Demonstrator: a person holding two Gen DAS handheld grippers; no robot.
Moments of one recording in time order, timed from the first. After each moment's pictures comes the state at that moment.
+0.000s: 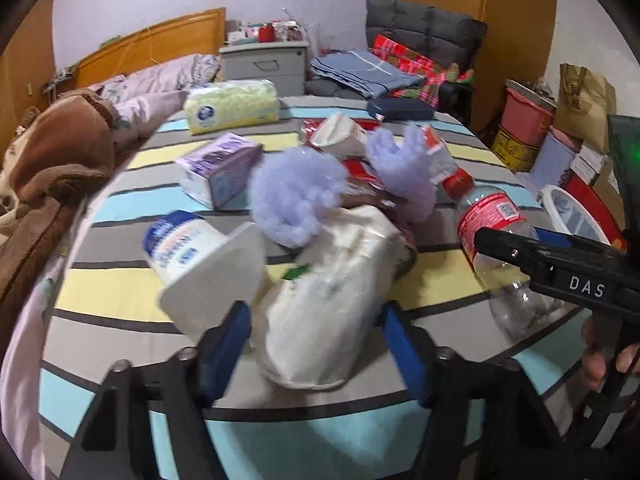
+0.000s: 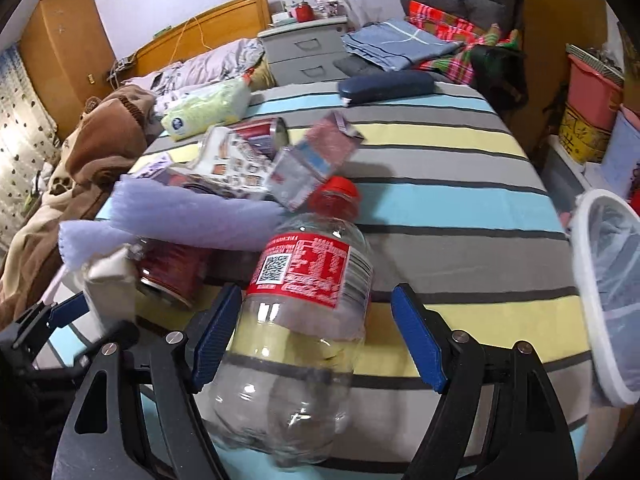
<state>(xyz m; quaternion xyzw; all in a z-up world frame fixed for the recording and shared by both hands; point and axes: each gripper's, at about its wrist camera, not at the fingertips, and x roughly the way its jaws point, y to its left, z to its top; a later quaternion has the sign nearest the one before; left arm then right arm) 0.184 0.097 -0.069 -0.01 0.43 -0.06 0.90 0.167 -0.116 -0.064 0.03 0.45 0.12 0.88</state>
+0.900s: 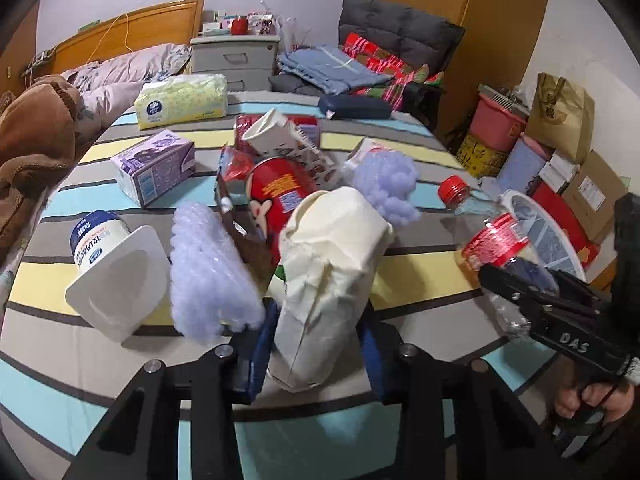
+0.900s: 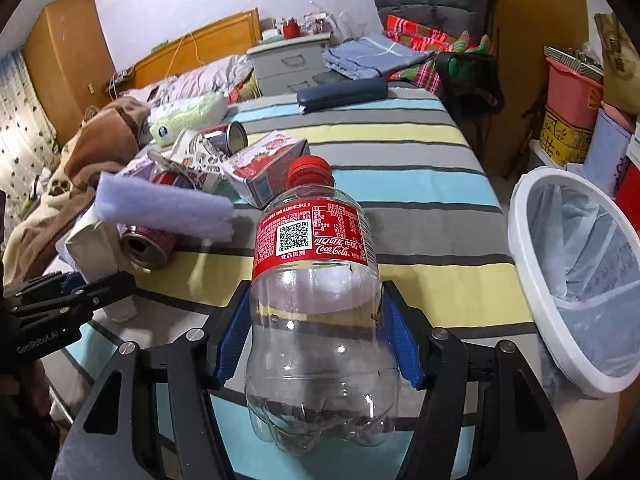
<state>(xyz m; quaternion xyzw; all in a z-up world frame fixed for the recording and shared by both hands) 0.183 0.058 -0.062 -0.05 0.43 -0.12 0.89 0.141 -0.166 -0.065 0.03 0.41 0.12 0.90</state>
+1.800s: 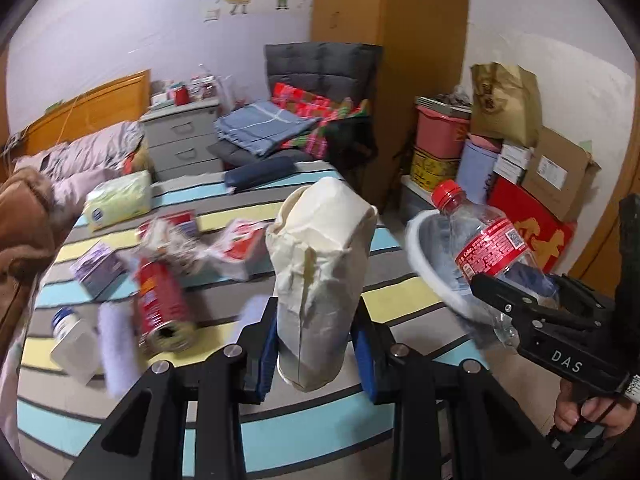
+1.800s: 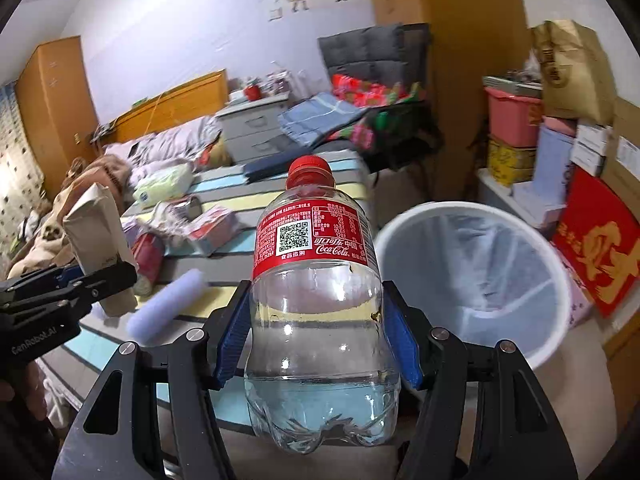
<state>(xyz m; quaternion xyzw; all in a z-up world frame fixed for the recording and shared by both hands) 0.141 -0.083 0.015 0.03 0.35 -0.16 0.92 0.096 -0.255 -0.020 0.06 0.33 0.05 0.94</state>
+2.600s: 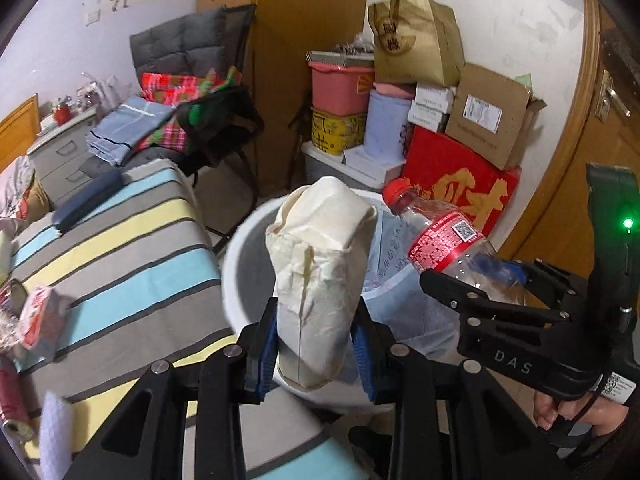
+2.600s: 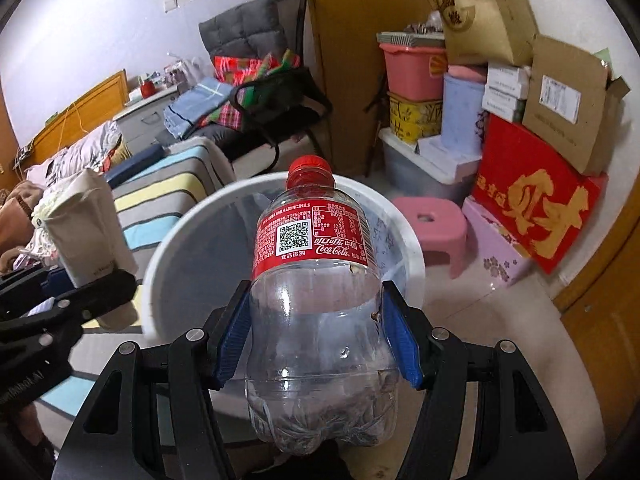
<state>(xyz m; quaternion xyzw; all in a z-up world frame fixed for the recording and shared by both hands) 0.202 -0.288 -0.031 0.08 0.39 -0.30 0.87 0.123 -0.377 -0.058 0.08 0.39 -0.08 0.92</state>
